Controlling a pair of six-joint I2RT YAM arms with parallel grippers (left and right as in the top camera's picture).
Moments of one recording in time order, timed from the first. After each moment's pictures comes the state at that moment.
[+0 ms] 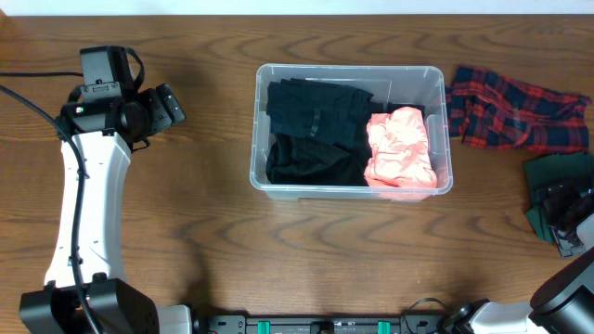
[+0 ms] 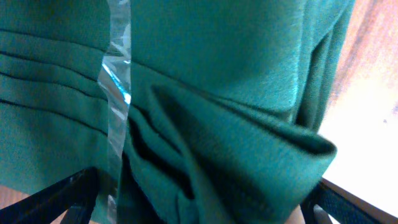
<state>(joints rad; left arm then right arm) 0.14 1.53 1.38 -0.89 -0.04 -0.33 -0.82 1.64 0.77 -0.29 -0.02 0.49</state>
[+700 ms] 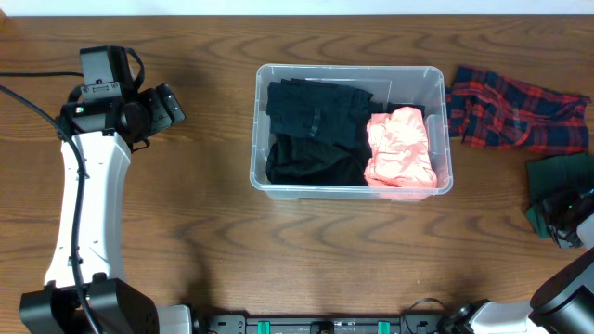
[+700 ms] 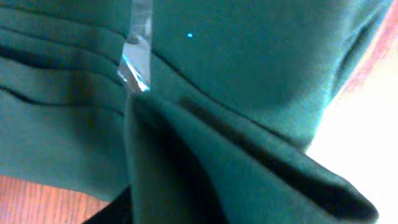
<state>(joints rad) 0.14 1.53 1.38 -0.89 -0.04 -0.33 -0.82 1.64 0.77 -0.29 -0.06 0.48</state>
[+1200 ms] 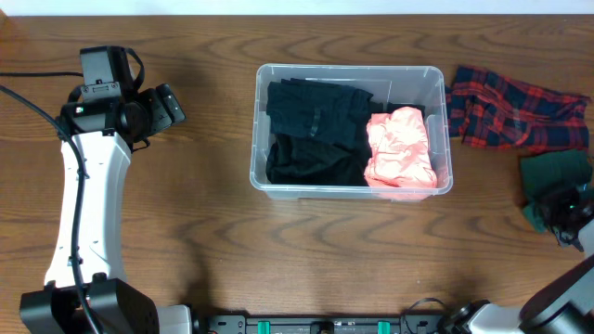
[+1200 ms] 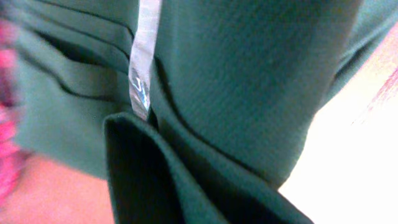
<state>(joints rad) 0.14 1.53 1.38 -0.89 -0.04 -0.33 -0.83 1.55 0.77 -0.36 -0.20 0.43</state>
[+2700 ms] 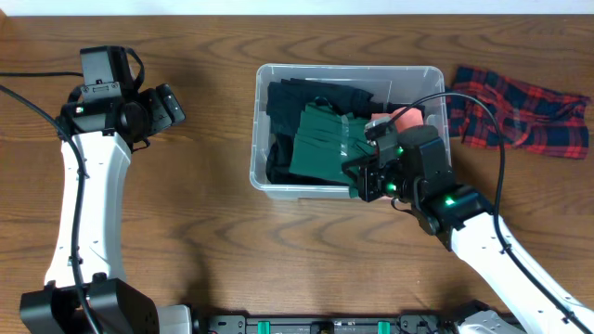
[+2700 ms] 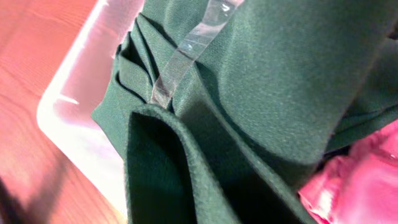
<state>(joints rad) 0.14 1.53 1.38 -0.89 -0.04 -0.33 0.43 1.25 0.76 -0.27 -0.35 0.29</state>
